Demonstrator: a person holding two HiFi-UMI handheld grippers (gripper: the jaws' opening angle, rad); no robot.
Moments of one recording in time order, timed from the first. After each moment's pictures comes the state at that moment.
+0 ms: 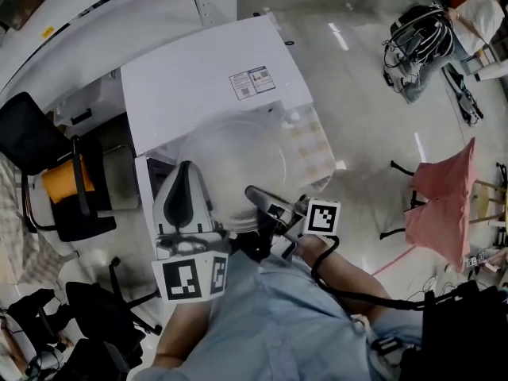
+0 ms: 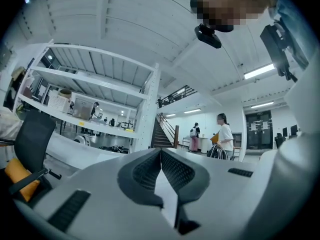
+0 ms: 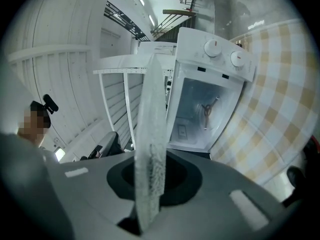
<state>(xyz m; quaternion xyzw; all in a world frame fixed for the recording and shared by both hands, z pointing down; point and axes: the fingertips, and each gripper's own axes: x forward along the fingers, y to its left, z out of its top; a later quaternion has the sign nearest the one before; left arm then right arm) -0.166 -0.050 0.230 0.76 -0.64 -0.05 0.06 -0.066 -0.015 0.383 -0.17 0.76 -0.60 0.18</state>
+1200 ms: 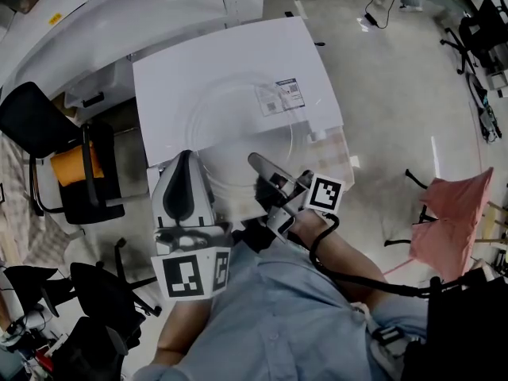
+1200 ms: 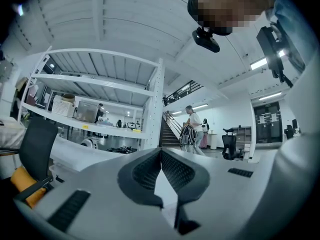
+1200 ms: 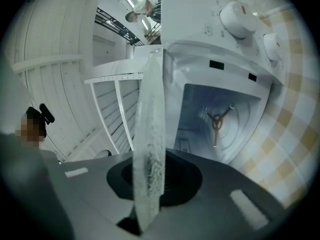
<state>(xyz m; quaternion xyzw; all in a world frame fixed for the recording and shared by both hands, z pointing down) -0.193 -0.115 0.229 0.74 -0.67 -0.03 0.05 -0.095 -0.128 0.386 -0.16 0.74 -0.62 0.21</state>
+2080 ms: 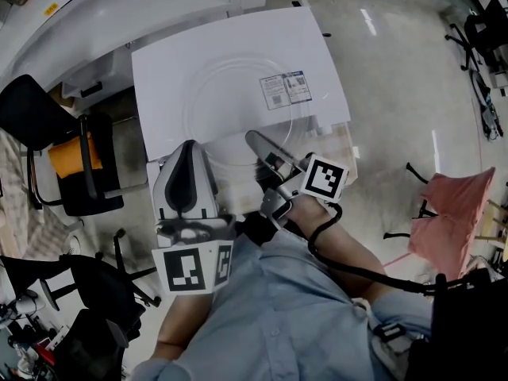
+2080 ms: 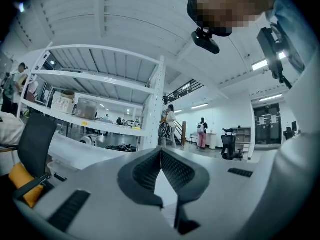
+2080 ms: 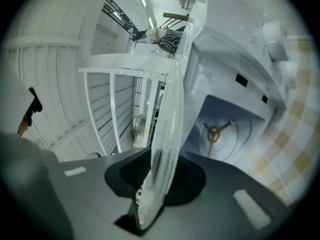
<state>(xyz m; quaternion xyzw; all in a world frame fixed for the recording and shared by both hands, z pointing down) -0.197 -0.128 0.241 0.74 -0.67 -0.03 0.06 -0.109 -0.162 0.379 -0.23 0.75 -0.59 0.16</state>
